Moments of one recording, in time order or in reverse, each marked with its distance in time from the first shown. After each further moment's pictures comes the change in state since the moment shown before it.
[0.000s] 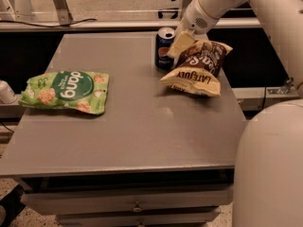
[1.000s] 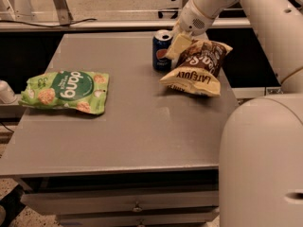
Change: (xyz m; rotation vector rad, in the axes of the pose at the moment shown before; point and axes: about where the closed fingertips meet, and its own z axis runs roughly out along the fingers) arm -0.003 0.009 0.012 -0.095 0.024 -0.079
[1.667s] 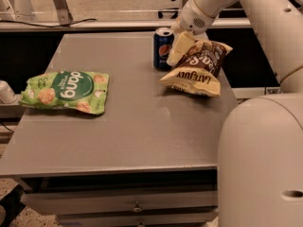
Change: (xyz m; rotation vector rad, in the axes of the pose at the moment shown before) arm 0.000 0.000 -0.003 -0.005 -0.001 -0.014
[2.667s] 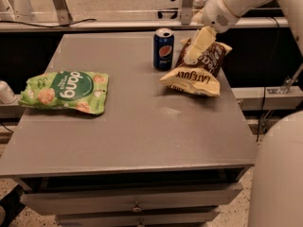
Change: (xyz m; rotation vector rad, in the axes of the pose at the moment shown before) arm 0.027 0.006 -0.045 0.085 -0.080 0.112
